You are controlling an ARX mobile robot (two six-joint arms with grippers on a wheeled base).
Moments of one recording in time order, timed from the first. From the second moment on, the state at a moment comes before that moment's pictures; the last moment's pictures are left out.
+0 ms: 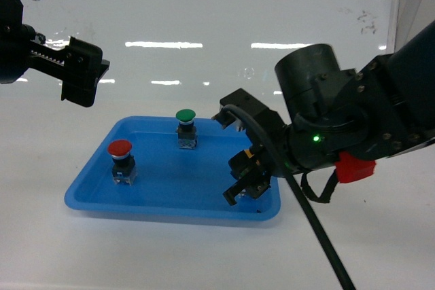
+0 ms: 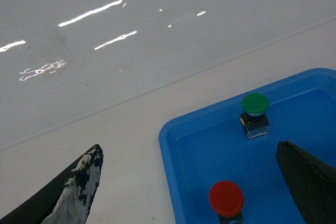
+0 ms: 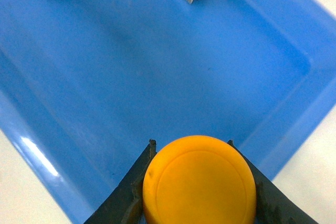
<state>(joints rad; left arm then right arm) -0.06 1.69 0.80 0.60 0.07 0.32 0.39 2.25 1.30 0.18 -0.22 -0.34</state>
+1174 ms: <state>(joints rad) -0.06 1.69 0.80 0.59 0.07 0.32 0.32 1.76 0.99 0.25 -0.31 -0.24</state>
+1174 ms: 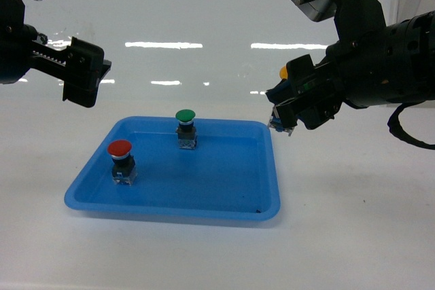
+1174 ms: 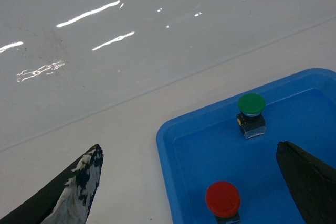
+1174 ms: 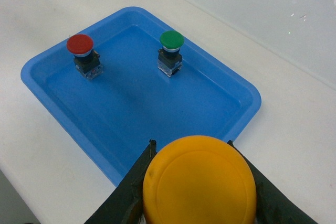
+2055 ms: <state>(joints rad) -0.18 2.03 0.92 0.58 -0.01 0.35 0.32 1.76 0.99 0.25 -0.31 -0.24</state>
